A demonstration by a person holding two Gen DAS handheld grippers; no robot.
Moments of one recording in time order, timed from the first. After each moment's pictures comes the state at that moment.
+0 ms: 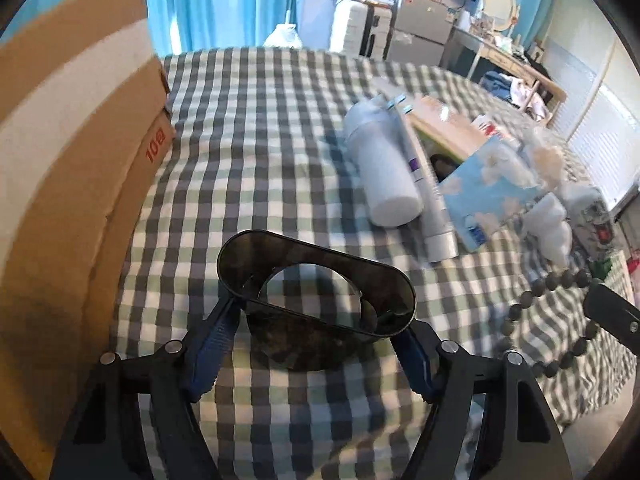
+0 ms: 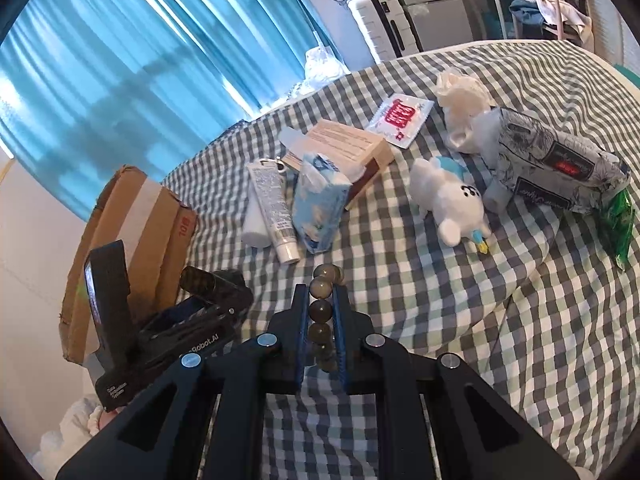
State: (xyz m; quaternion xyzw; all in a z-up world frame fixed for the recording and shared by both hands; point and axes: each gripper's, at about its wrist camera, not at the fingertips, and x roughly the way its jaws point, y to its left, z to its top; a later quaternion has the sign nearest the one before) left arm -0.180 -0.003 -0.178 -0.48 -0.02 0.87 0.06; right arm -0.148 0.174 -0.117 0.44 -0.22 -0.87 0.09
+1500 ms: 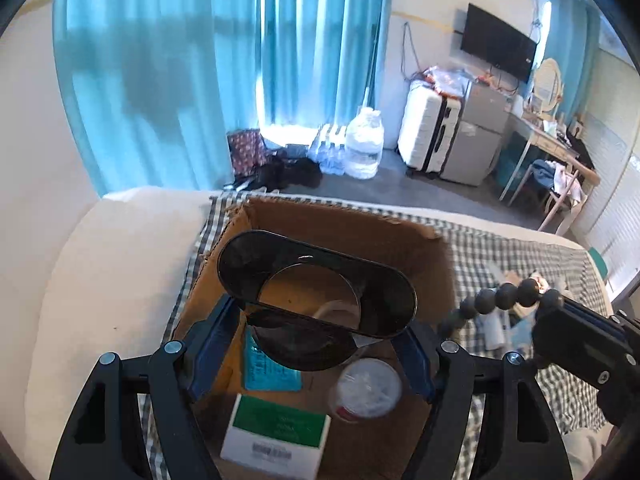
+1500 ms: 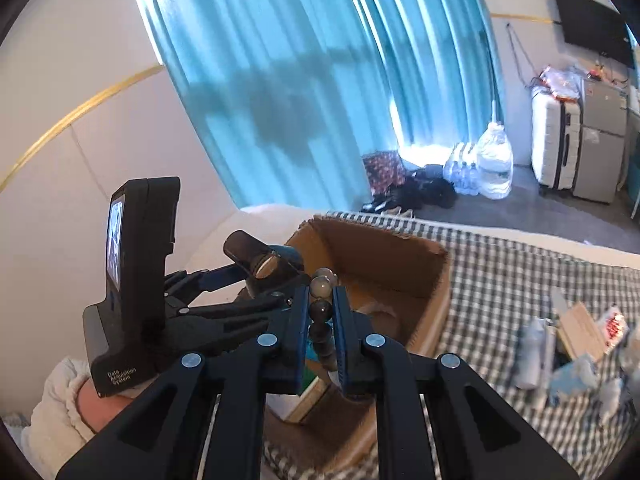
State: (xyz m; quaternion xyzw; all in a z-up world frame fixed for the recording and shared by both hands) left arm -0.182 -0.234 0.009 -0.40 -0.04 0.91 -0.04; right arm -0.194 -0.104 0.055 0.35 -0.06 -0.89 0.30
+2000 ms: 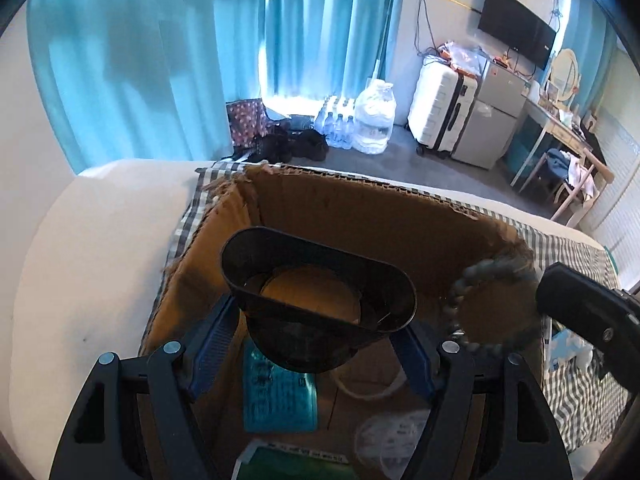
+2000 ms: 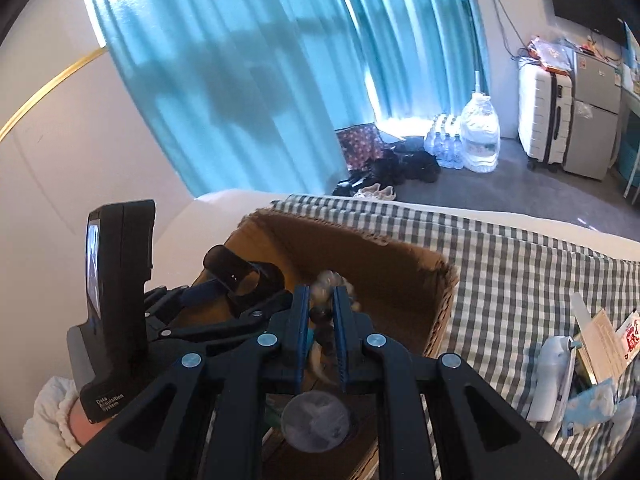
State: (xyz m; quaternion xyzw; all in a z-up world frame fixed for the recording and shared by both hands) left arm -0.248 -0.258 -0.055 -0.44 -0.05 0.89 -0.04; right arm -0.280 -0.127 0.003 0.39 -0.06 -0.88 0.25
